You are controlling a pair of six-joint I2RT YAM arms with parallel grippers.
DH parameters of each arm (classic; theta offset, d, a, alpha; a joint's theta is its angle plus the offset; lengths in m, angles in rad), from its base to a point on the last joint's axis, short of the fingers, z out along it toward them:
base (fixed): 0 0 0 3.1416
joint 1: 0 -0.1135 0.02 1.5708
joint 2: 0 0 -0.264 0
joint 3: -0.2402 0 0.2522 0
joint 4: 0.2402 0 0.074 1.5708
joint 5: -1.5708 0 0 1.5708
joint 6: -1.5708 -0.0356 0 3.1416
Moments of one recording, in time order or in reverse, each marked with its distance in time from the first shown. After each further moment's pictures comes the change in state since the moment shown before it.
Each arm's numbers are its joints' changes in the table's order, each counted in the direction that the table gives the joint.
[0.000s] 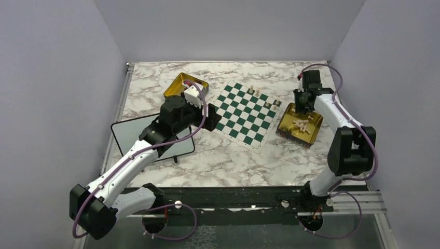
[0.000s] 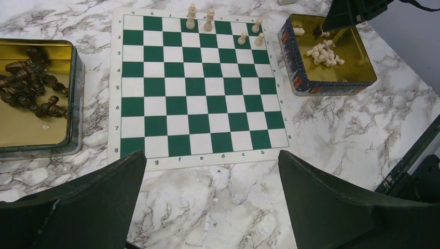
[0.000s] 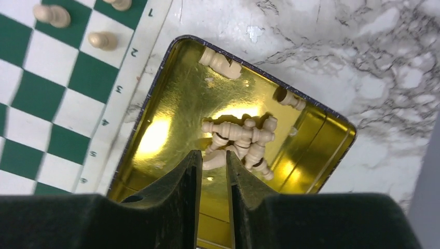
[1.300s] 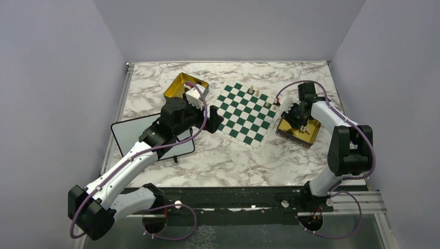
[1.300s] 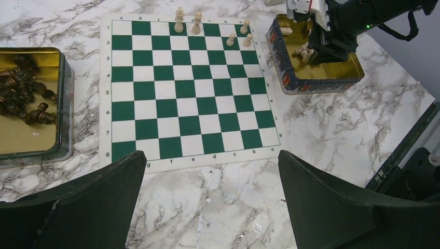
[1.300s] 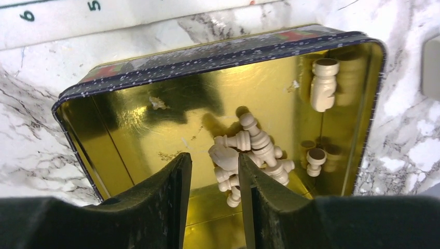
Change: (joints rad) left arm 0.037 -0.016 0.000 -0.005 -0.002 -0.010; right arm 0.000 0.000 0.145 0.020 0.263 0.959
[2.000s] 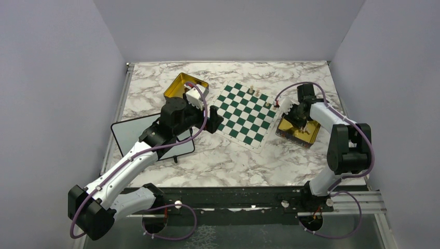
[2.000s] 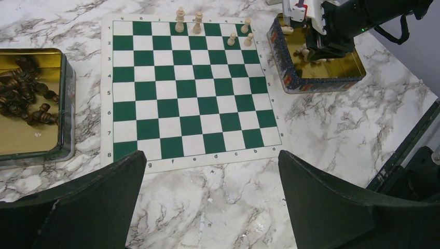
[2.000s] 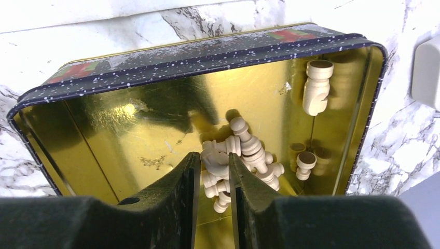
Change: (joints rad) left arm 0.000 0.000 0.000 0.002 0.000 -0.007; right arm 0.000 0.019 0.042 -0.060 -0.039 0.059
